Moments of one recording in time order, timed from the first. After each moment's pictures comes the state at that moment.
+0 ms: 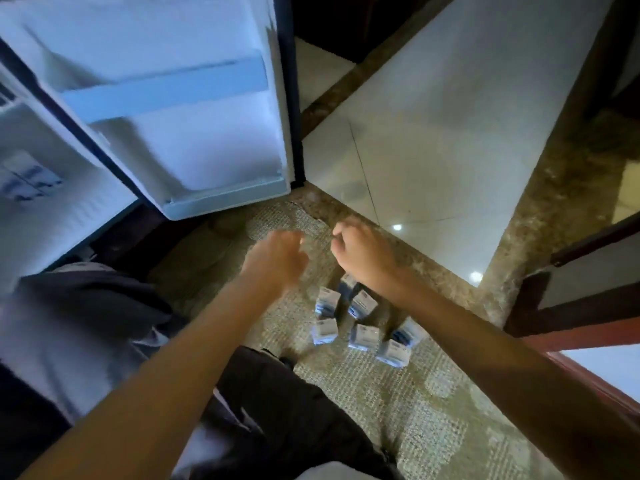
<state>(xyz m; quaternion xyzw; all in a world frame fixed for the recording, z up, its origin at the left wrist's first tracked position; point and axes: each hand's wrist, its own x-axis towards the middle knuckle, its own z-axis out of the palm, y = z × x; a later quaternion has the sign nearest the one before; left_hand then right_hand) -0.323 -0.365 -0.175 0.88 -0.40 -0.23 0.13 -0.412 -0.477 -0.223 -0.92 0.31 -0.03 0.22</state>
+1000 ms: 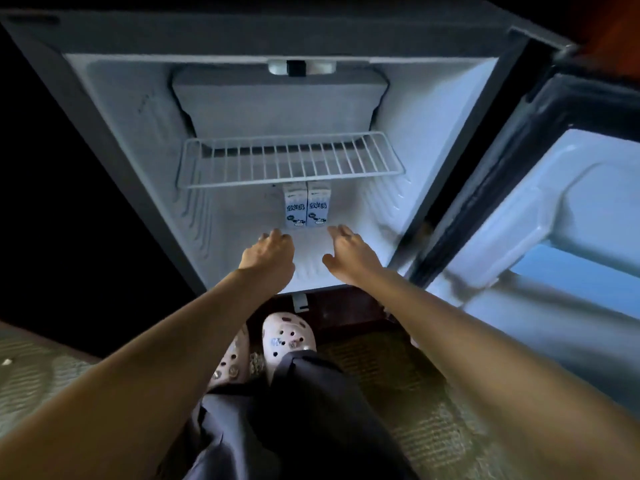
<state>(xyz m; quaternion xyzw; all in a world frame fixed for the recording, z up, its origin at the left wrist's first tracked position) 0.086 -0.118 -0.226 0.98 -0.08 -0.15 0.08 0.093 -0.257 -0.259 -0.98 -0.01 0.12 0.17</state>
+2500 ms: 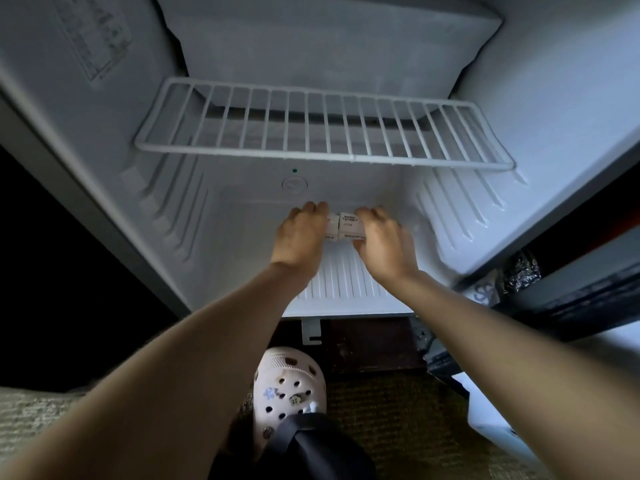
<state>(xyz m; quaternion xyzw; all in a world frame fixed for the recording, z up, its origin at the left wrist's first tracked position) 0.190 -0.143 -0.331 0.99 -0.06 0.04 0.14 0.188 -0.269 -0.334 -0.99 -0.06 -0.05 0.08</state>
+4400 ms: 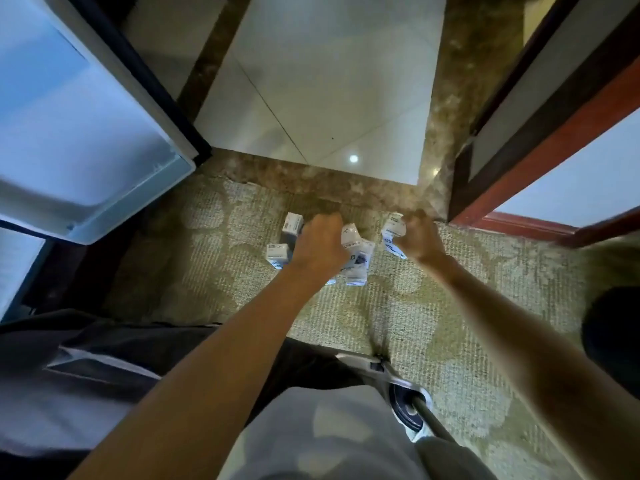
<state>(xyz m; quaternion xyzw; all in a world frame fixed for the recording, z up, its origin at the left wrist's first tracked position) -0.475 -0.419 -0.211 0.79 -0.54 -0.29 0.02 -0.627 -0.502 -0.315 -0.74 0.62 0.02 0.27</state>
